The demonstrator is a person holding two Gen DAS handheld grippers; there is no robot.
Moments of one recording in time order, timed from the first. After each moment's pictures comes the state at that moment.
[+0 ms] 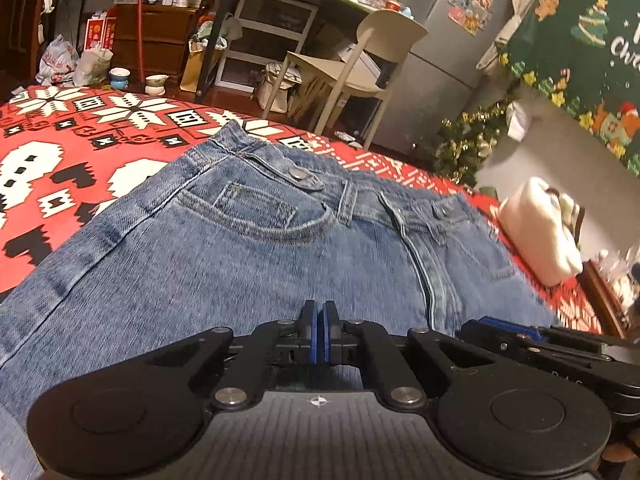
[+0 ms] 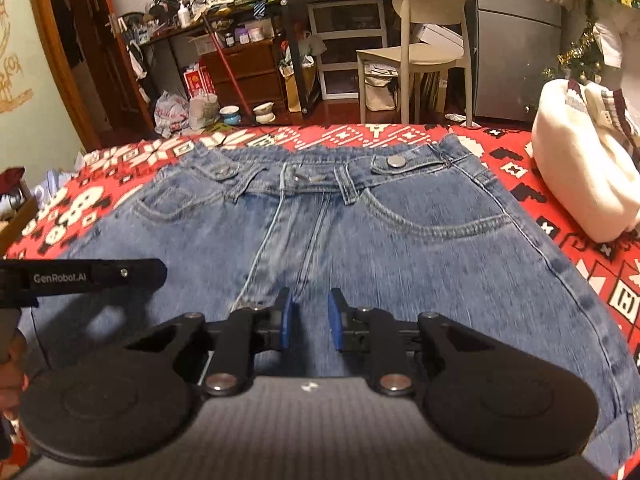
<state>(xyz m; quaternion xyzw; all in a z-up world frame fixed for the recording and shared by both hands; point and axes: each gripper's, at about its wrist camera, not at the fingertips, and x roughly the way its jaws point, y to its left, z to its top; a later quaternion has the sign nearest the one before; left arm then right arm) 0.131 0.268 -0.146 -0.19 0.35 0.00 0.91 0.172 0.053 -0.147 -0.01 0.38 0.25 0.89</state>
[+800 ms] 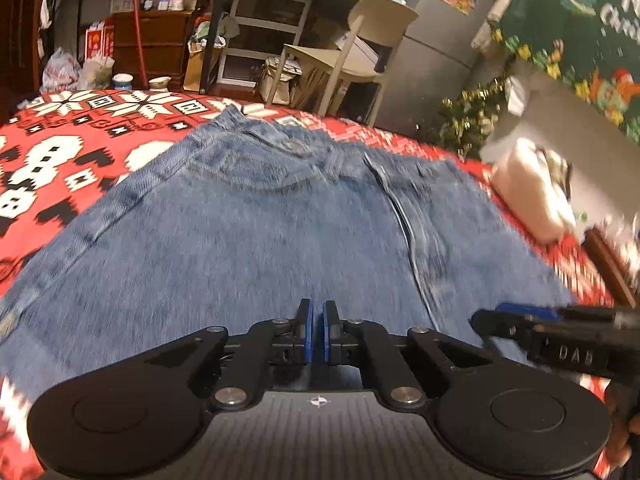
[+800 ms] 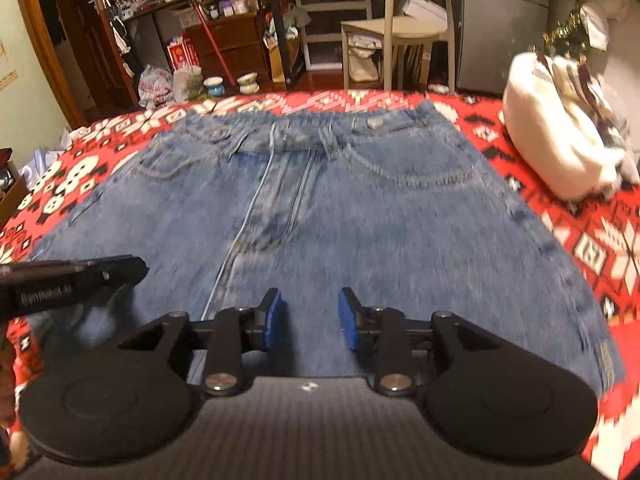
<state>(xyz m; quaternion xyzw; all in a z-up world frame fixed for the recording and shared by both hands) 0.073 0.234 -0.139 -0.14 0.37 0.01 0.92 0.128 0.040 -0.138 -0.03 0.43 0.22 0.88</state>
